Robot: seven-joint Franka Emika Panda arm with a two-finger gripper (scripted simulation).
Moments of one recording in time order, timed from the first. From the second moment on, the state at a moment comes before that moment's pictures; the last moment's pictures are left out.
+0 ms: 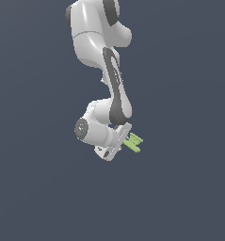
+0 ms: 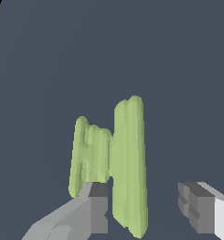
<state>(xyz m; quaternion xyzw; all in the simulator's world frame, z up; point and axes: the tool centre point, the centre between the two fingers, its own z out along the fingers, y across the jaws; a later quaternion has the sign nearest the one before) 0.006 0.059 0.047 -0.87 -0.37 -0.01 0.33</state>
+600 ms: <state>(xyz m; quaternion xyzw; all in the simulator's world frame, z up) 0.000 0.074 0.026 -0.87 -0.37 -0.01 0.33</state>
